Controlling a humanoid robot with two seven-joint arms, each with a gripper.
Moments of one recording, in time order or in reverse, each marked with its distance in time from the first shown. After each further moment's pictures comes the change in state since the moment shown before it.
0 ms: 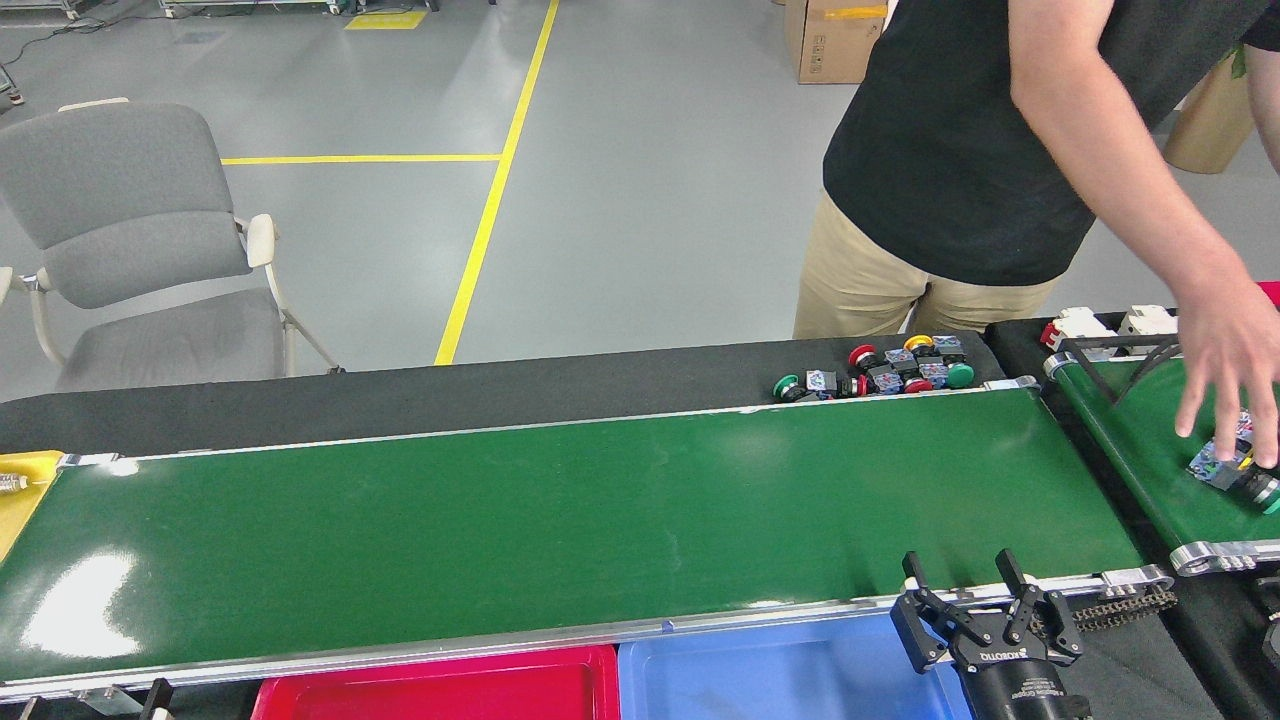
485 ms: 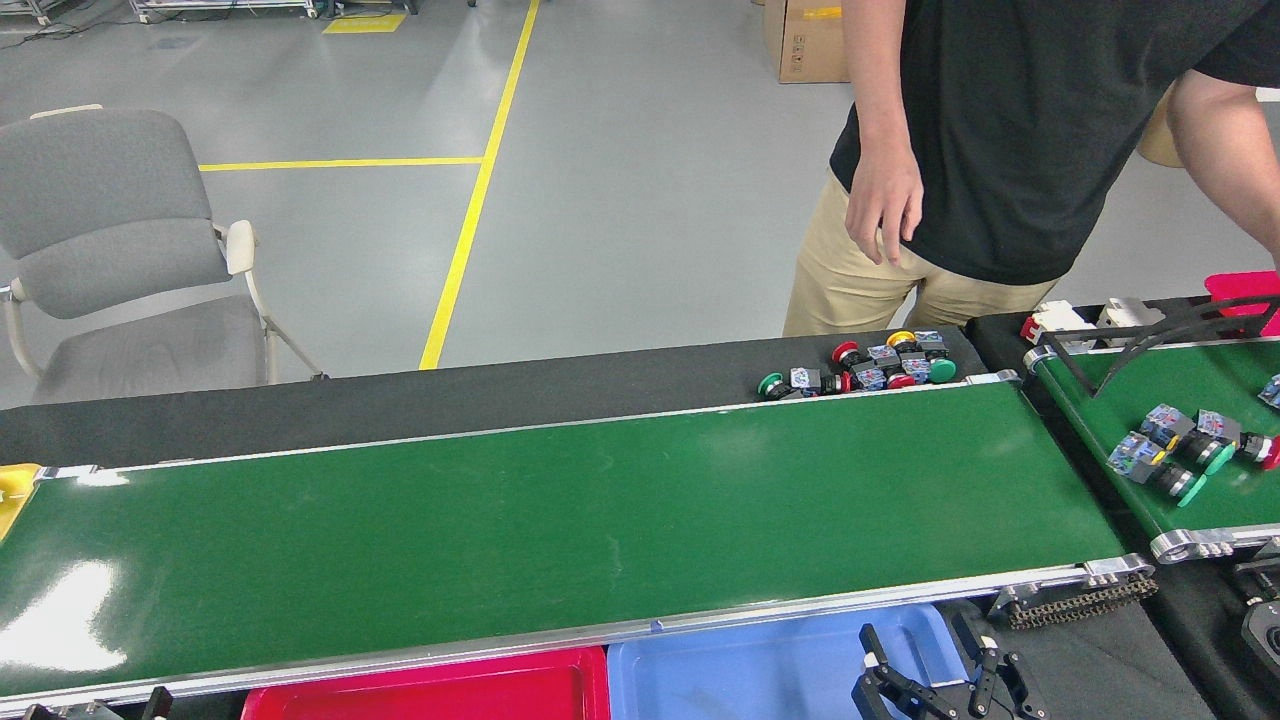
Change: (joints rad) left arm 0.006 -0.001 0.004 0.000 0.001 0.000 -0.003; right arm 0.056 -0.005 0.035 -0.088 0.007 -0.011 -0.004
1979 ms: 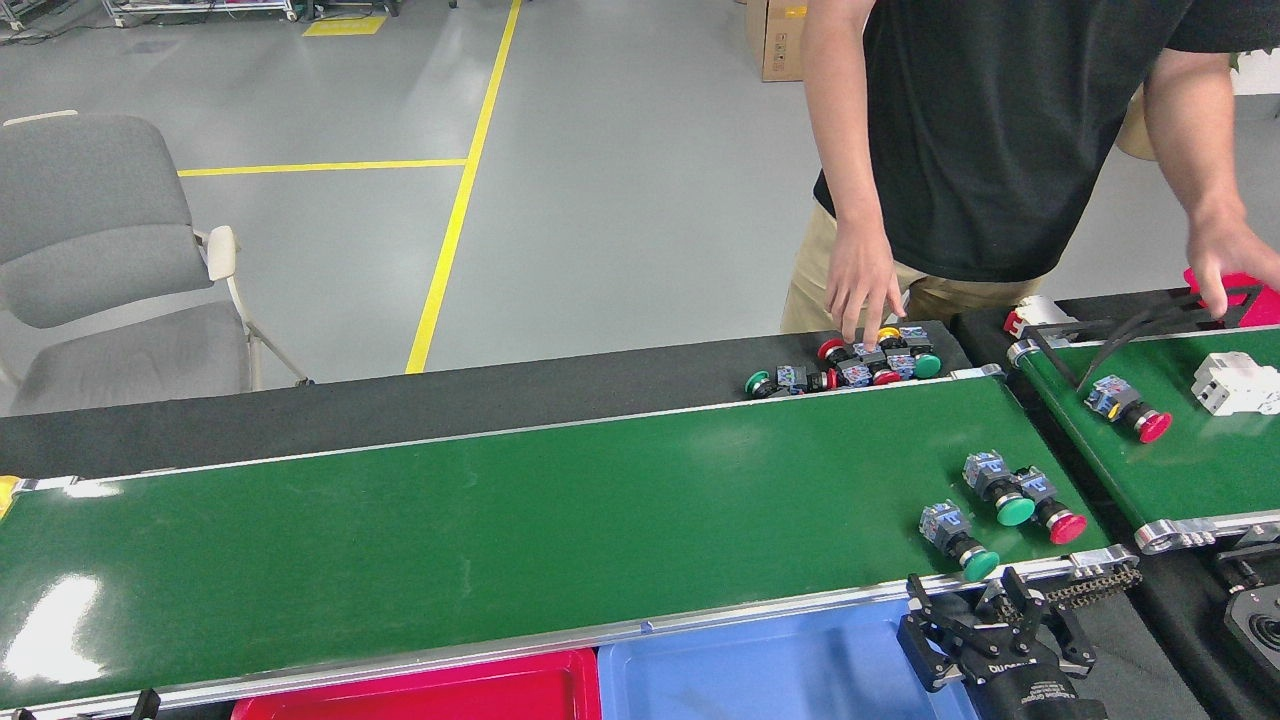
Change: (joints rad) left arm -0.004 0.000 0.006 0.007 0.000 0.006 0.005; right arm -0.147 -0.052 -0.071 0.059 0.007 0.046 0.228
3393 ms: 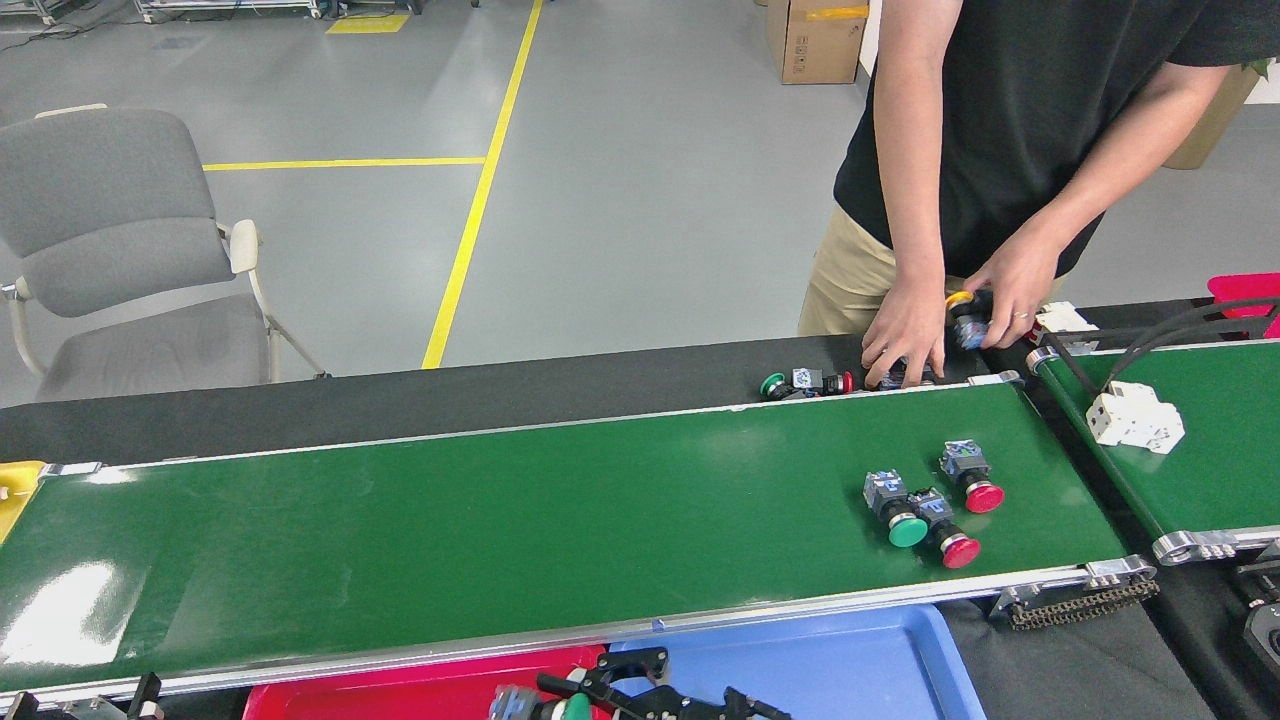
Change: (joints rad) left arm -0.035 0.015 -0.004 0.032 0.000 0.000 0.001; right arm -0.153 0.183 0.507 0.086 0.092 -0.712 -0.034
